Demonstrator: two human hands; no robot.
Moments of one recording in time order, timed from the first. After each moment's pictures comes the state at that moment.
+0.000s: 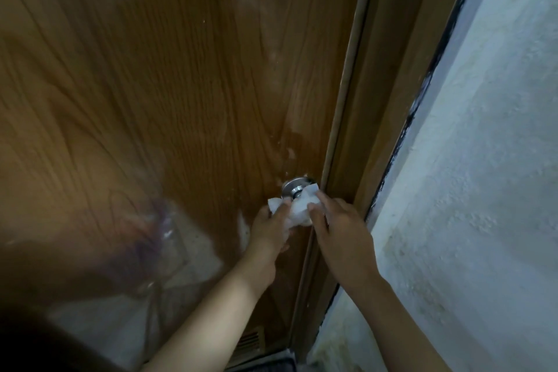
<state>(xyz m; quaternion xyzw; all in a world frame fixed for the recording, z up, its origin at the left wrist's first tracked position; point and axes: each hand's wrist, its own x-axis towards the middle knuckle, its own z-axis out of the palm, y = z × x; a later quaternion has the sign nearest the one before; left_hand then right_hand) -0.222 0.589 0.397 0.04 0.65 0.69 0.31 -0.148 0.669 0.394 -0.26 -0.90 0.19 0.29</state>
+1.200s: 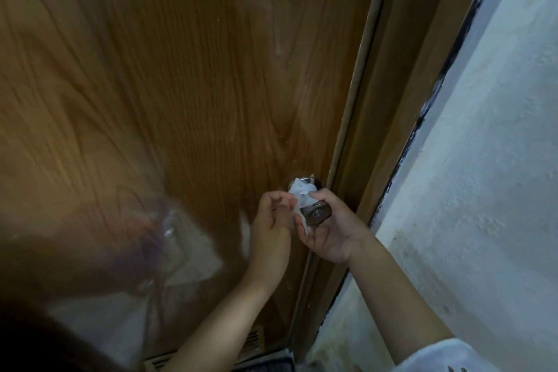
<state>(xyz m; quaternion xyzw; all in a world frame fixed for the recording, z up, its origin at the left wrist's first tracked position) -0.216 0.573 0.391 0.23 0.64 0.73 0.12 -0.174 0.690 0.401 -0.28 -0.31 0.91 -0.01</state>
